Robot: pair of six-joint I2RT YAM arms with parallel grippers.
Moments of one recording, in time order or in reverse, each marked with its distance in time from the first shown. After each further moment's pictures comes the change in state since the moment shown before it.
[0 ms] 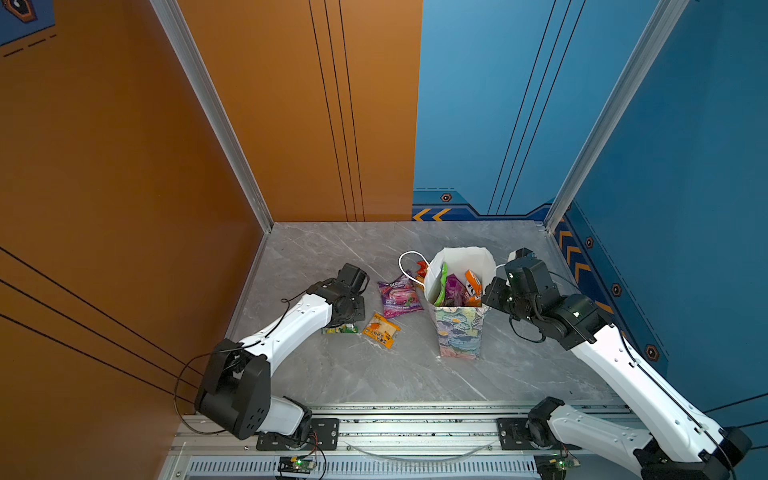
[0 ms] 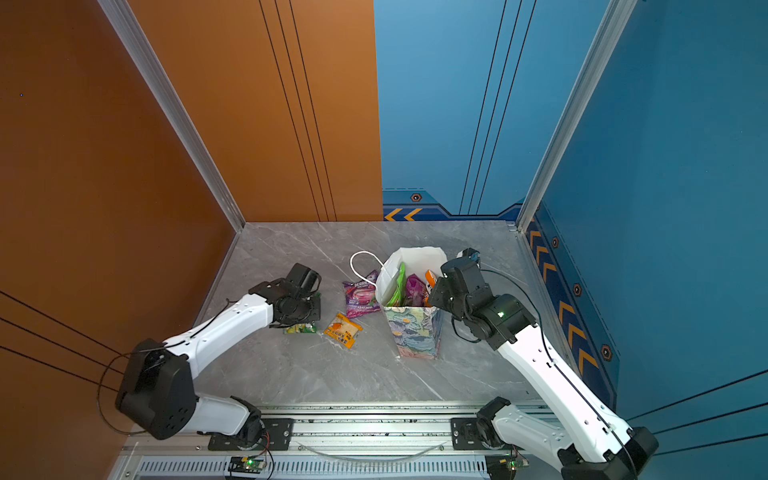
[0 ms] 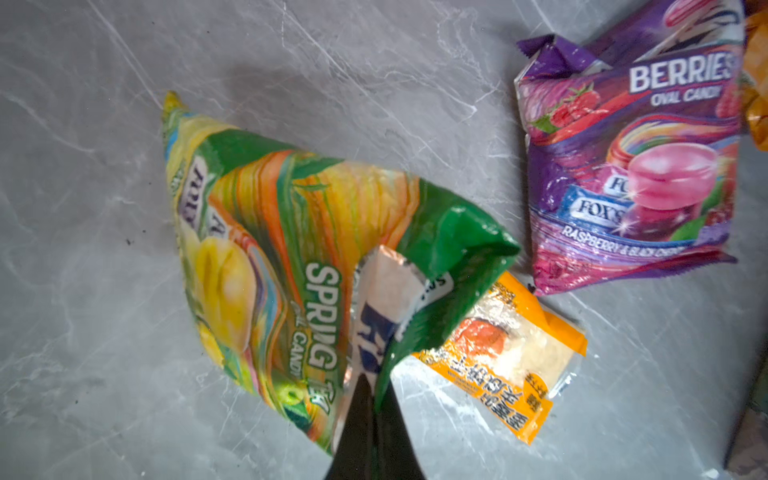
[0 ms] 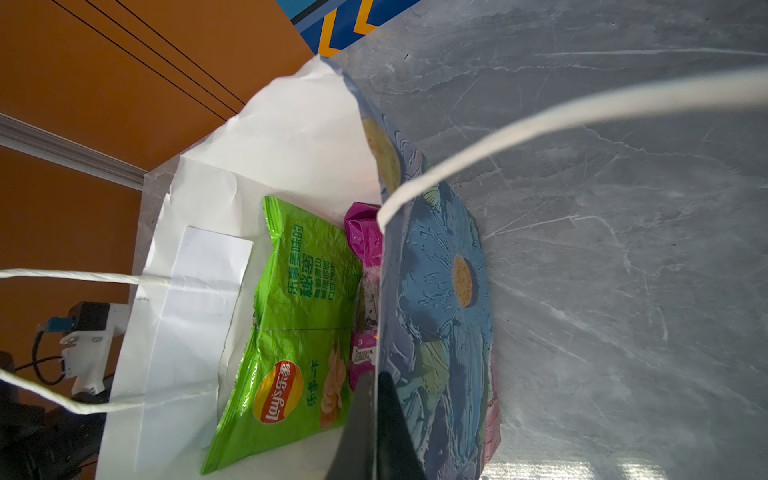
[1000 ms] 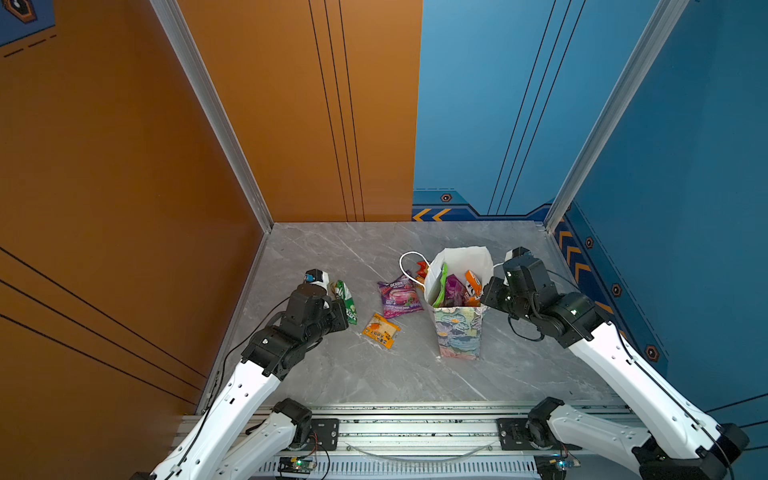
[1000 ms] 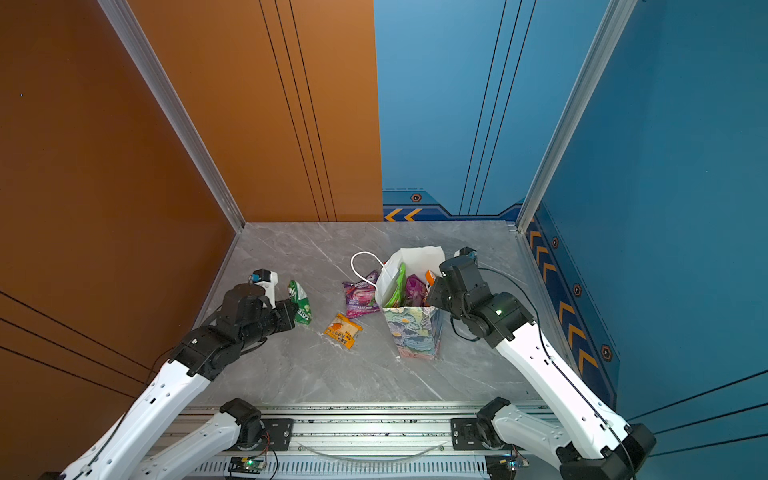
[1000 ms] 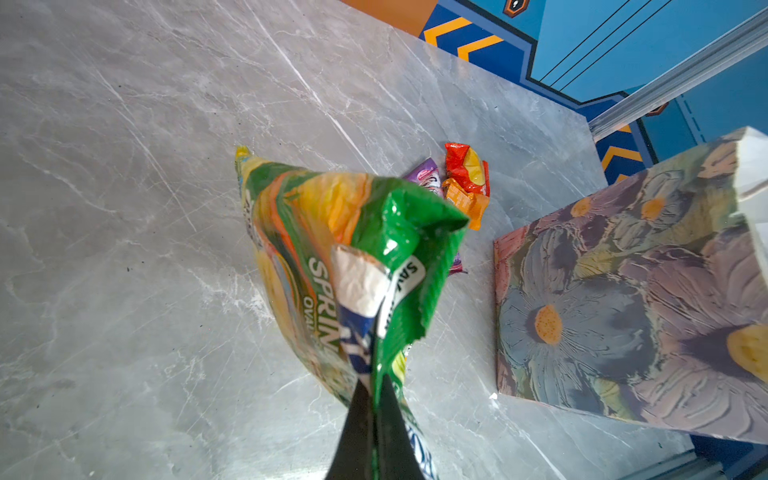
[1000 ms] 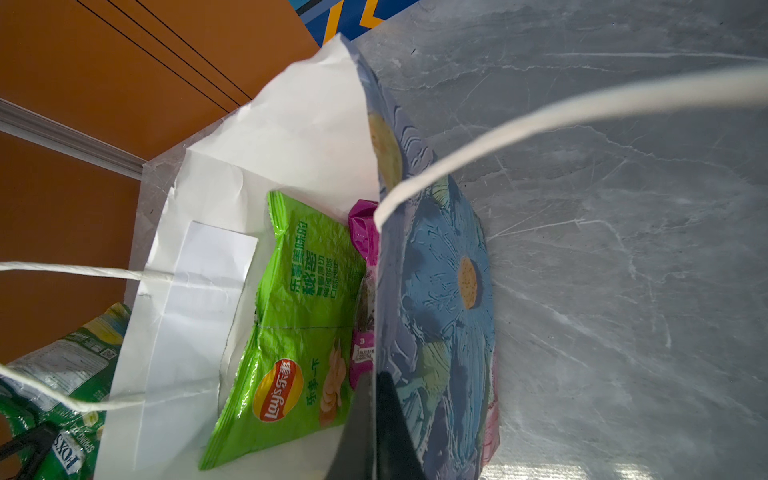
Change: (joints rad) left arm 0.000 -0.572 -0.102 0.041 0.111 -0.059; right arm 0.000 0.018 0.008 0.003 -0.019 -0.027
